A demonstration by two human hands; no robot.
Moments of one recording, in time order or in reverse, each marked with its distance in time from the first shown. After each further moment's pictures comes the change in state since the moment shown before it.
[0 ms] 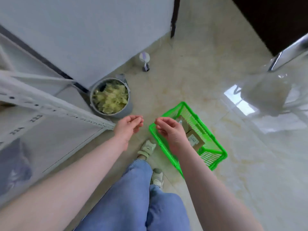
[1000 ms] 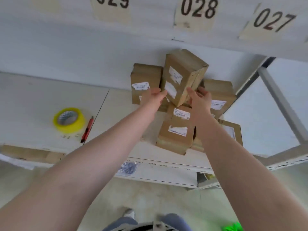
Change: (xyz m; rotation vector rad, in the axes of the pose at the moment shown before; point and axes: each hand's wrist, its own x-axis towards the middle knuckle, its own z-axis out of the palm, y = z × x) left_hand -0.198 0.174 -0.627 -0.398 0.610 0.461; right_hand -0.148 0.005 0.707 -0.461 -0.229 -0.419
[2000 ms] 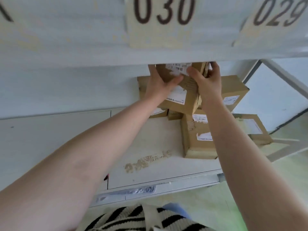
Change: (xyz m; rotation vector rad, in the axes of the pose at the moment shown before) left_hand 0.101 0.057 -0.063 0.199 -0.311 0.557; right_hand -0.021 -0.039 0.106 -0.013 0.085 -0.418
